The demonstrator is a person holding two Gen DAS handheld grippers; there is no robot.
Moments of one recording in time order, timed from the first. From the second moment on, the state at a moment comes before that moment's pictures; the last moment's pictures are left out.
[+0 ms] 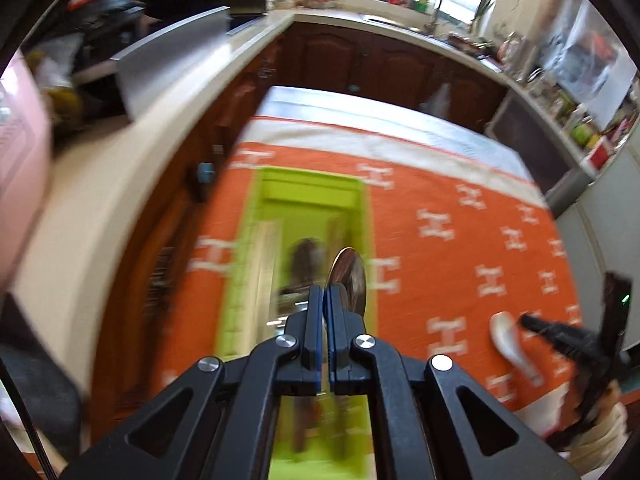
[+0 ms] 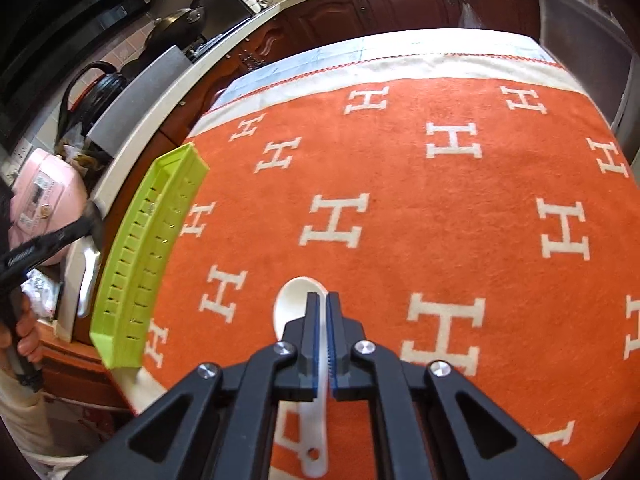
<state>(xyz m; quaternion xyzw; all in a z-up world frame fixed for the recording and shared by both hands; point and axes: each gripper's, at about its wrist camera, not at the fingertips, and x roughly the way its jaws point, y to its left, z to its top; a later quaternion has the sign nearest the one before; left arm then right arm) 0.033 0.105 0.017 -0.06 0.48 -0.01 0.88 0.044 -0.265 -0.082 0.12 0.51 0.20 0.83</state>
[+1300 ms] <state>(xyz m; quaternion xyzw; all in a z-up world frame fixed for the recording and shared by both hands) 0.017 0.123 -0.004 -0.06 0.49 0.00 0.87 0.049 -0.165 -0.012 0.13 0.49 0.26 0.82</state>
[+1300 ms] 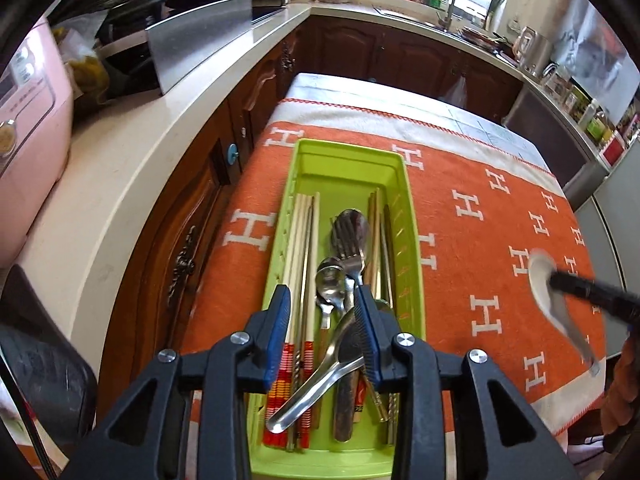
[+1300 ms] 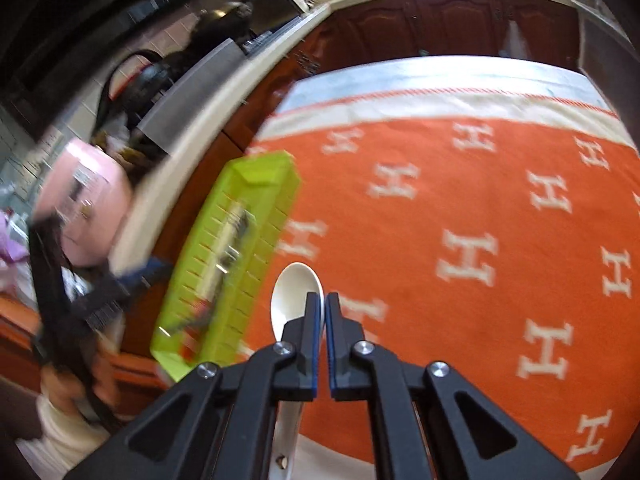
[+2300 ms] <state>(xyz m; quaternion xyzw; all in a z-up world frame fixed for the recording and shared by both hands) 0.023 0.147 -0.027 -0.12 0.50 0.03 0.86 0.131 -0.040 -0.034 0.10 0.53 0.18 0.82</state>
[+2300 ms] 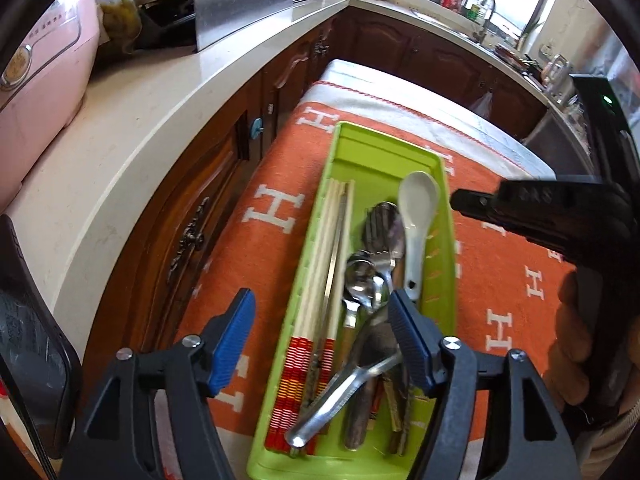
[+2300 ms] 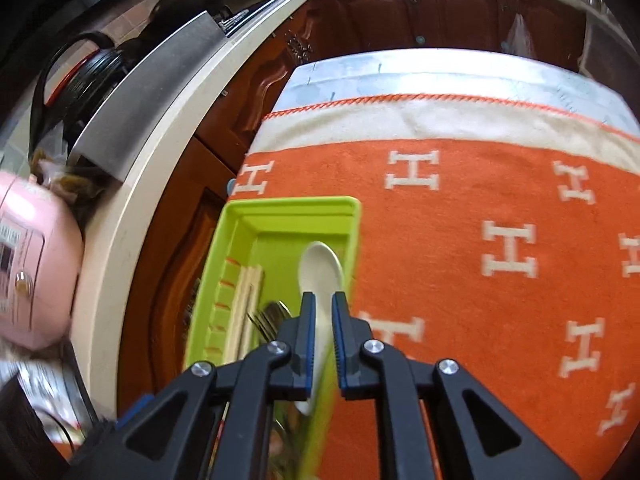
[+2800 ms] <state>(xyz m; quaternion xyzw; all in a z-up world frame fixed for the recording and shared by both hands) -0.005 0.097 0.008 -0.10 0.49 -0.03 0.87 0.024 -0.117 0.015 0.06 0.48 0.21 0.85</state>
